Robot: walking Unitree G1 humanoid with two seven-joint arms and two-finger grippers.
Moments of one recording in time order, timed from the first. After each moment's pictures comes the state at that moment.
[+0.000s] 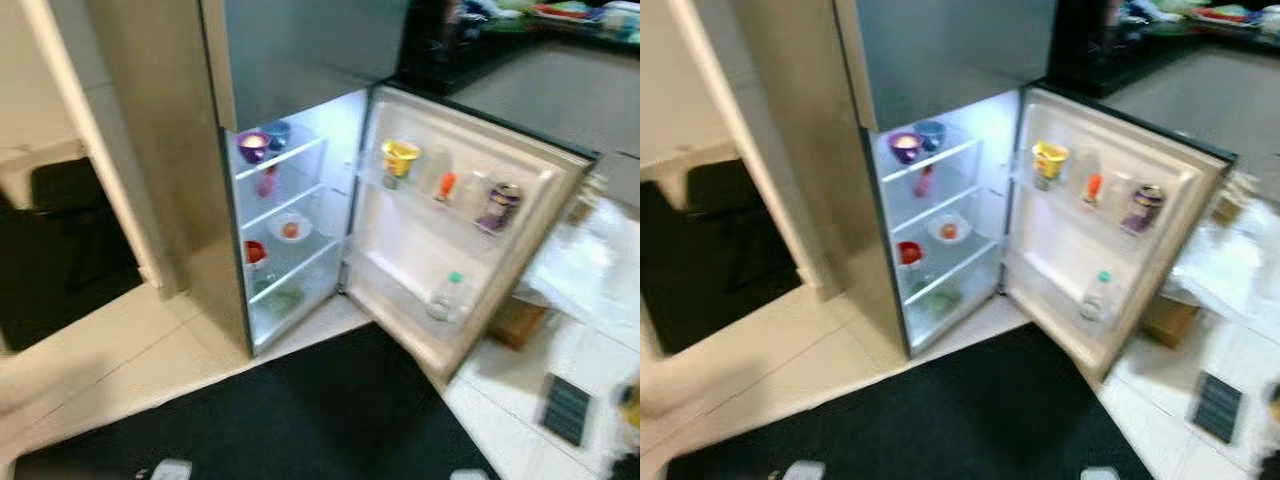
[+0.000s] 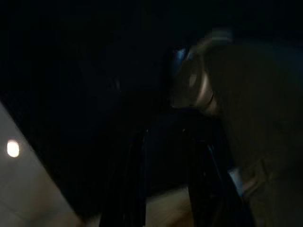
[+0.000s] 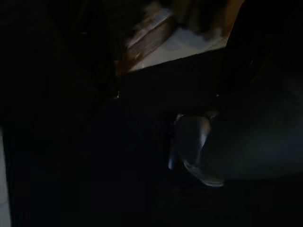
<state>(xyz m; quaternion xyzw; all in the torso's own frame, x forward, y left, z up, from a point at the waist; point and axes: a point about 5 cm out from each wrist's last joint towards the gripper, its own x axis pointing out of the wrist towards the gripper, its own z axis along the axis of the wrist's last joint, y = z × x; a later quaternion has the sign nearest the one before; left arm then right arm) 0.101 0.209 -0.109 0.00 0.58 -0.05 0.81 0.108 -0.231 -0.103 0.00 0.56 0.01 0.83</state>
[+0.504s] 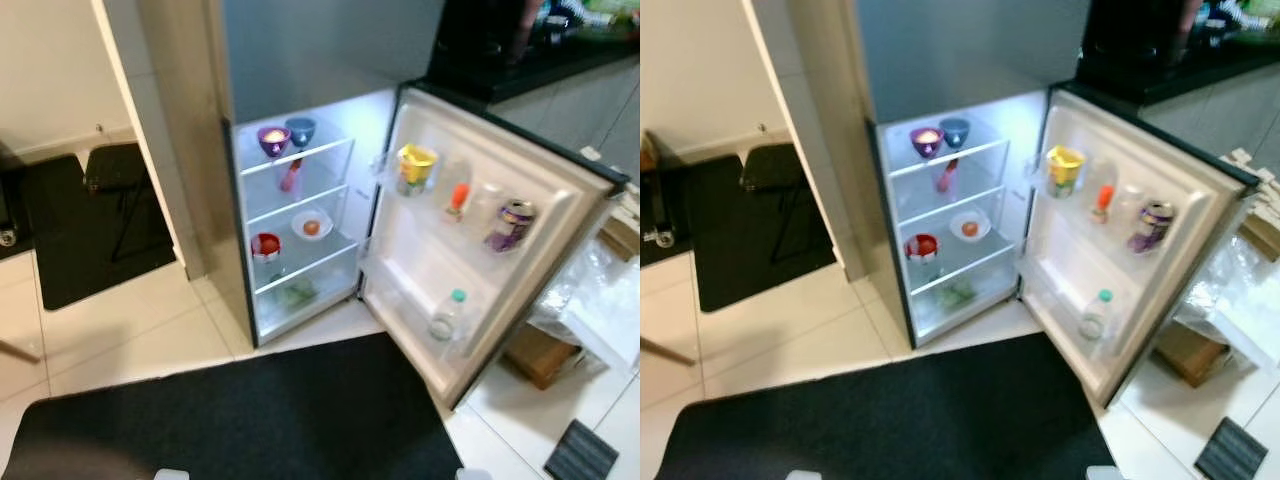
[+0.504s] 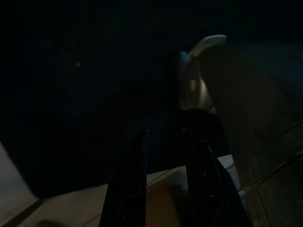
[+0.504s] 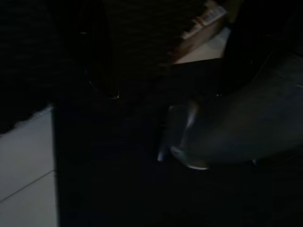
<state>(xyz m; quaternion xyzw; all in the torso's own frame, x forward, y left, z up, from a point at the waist) 0.103 0.210 -0.109 0.01 0.58 -0.05 0.81 0.106 -0.239 -0.102 -0.01 0.56 0.00 0.83</state>
